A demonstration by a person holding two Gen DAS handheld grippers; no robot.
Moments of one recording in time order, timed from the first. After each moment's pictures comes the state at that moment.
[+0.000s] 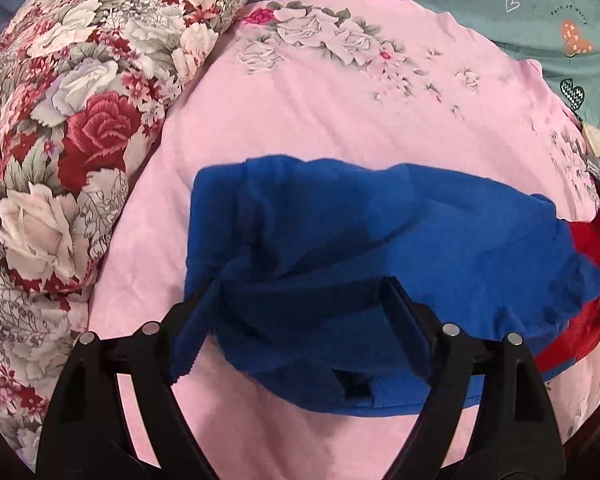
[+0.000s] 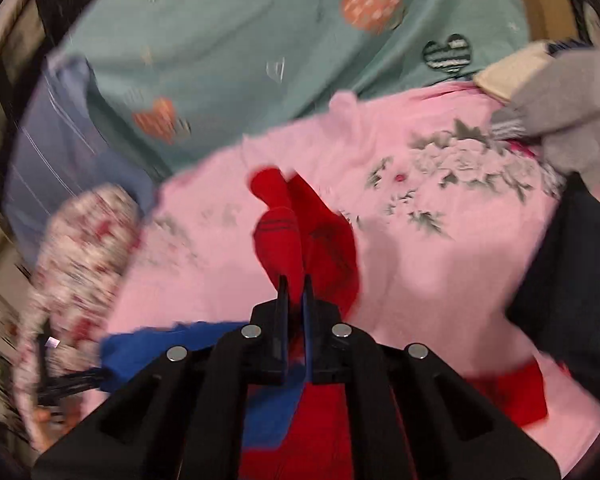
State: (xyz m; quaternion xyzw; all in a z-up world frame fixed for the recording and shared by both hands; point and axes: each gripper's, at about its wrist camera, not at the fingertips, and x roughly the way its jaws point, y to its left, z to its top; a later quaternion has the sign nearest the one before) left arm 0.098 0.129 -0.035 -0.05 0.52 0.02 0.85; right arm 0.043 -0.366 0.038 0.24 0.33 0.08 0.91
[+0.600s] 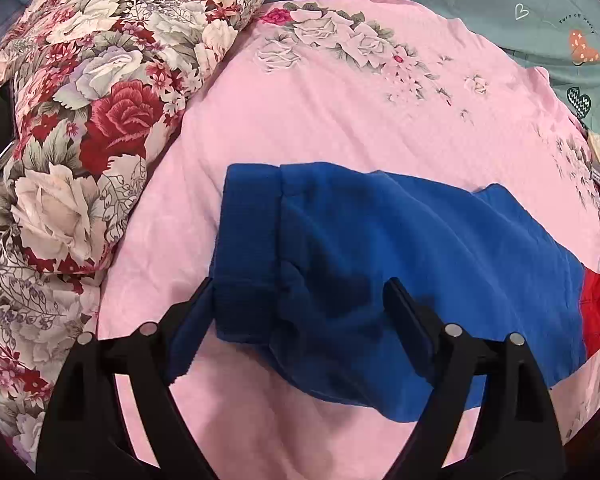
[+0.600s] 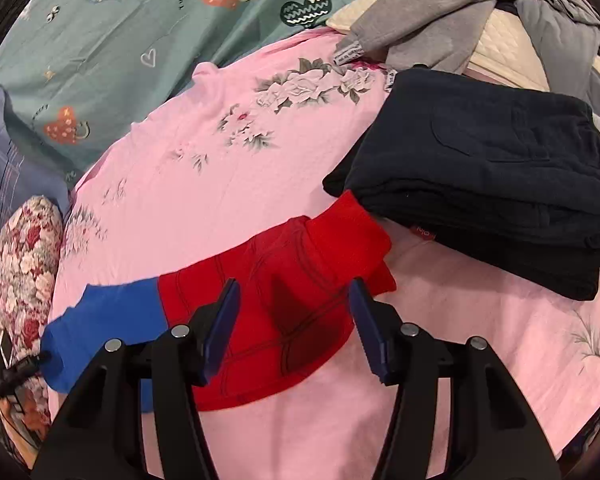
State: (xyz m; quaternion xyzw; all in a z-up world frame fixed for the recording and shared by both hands) left arm 0.087 0.138 -0.038 -0.07 0.52 0.04 0.85; right arm -0.004 -0.425 -0.037 0.24 0.41 -0.10 0.87
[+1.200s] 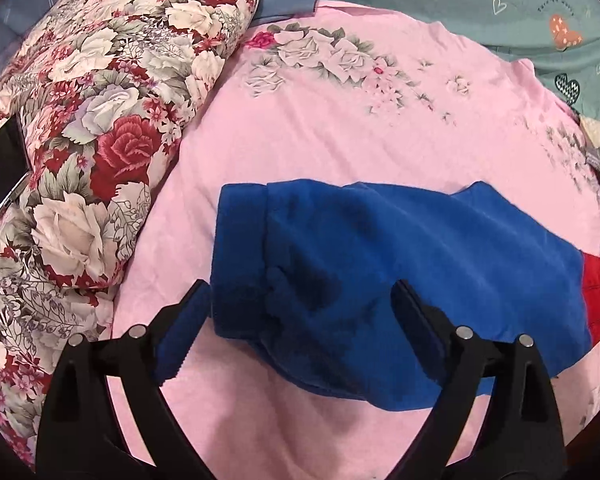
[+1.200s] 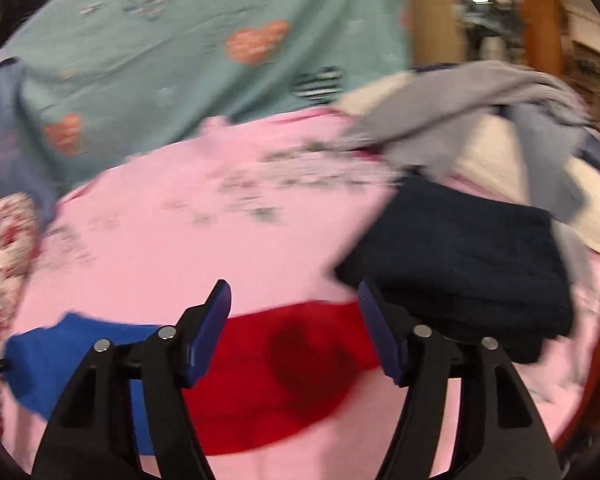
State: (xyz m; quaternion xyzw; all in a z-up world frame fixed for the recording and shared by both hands) left arm 0.079 0.122 -0.021 -0.02 0.50 0.04 0.87; right arm 0.018 -0.356 0.020 0.13 0.34 -0.06 0.93
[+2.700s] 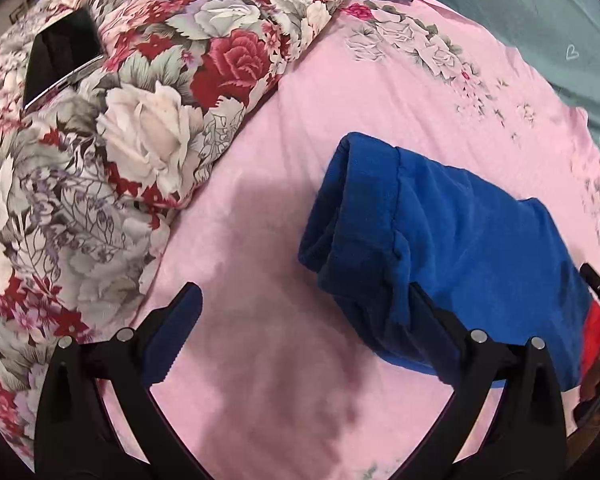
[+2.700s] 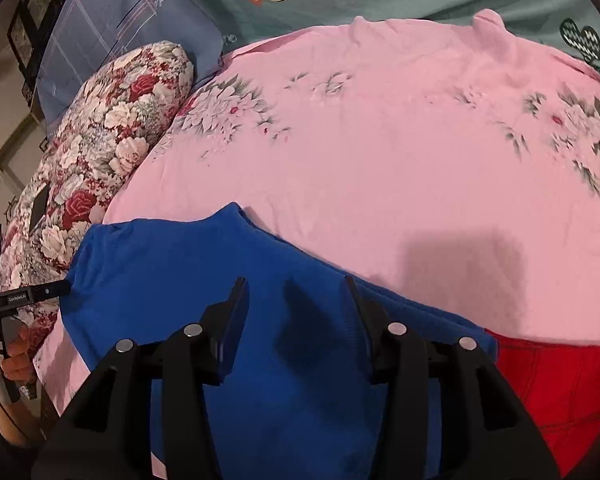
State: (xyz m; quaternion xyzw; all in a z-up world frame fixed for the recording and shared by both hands) left arm 0.047 0.184 -0.036 -0.13 0.53 0.11 0.83; right arm 0.120 -0.205 -0.050 0.11 0.45 0.21 0.86
